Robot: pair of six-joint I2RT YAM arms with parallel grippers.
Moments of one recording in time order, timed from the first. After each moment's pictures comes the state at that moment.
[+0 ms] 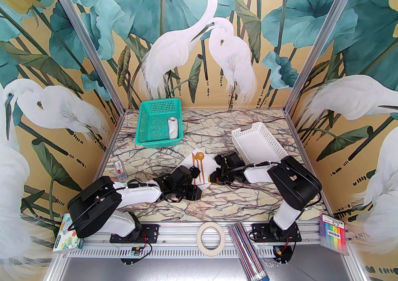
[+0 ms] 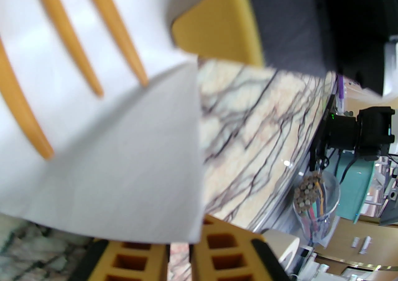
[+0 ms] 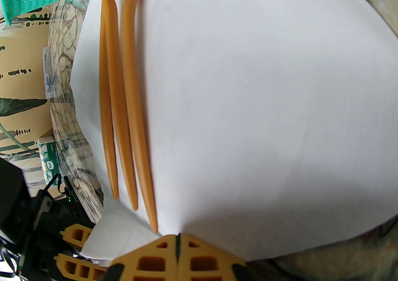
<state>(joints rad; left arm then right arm) -0.85 1.45 0.52 0.04 0.38 -0.64 0.58 1.72 0.63 0.14 -0.66 0.76</state>
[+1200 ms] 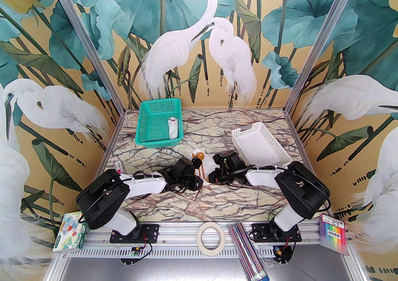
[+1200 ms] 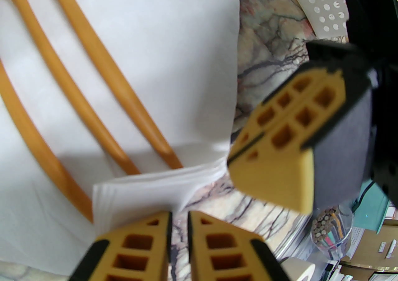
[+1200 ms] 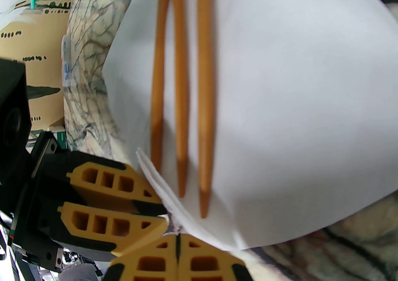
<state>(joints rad) -0.78 1.55 0.62 0.02 0.32 -0.50 0.64 1.63 0.62 0.14 -0.67 0.76</state>
